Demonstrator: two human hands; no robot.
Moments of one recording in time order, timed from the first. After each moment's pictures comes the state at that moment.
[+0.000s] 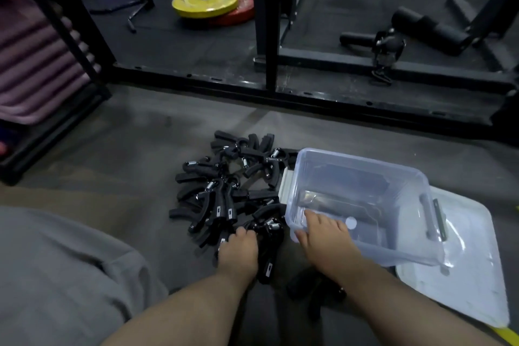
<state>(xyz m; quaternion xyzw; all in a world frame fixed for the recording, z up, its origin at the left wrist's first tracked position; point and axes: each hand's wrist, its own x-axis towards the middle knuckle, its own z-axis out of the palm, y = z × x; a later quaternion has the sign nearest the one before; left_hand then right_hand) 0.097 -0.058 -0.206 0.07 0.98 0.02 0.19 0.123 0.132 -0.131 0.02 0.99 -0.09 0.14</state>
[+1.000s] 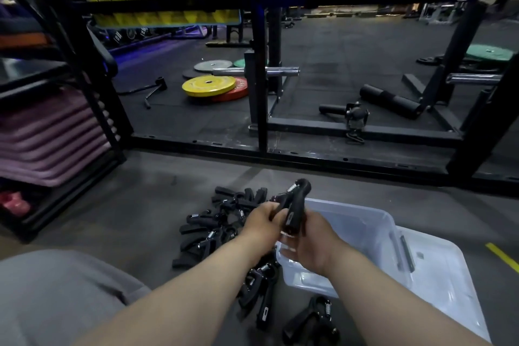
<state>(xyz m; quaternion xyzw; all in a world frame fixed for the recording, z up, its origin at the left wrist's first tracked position) 0.082 0.001 -0.008 0.02 0.80 0.58 0.16 0.113 0.120 -0.004 0.22 0.49 -0.82 0.19</state>
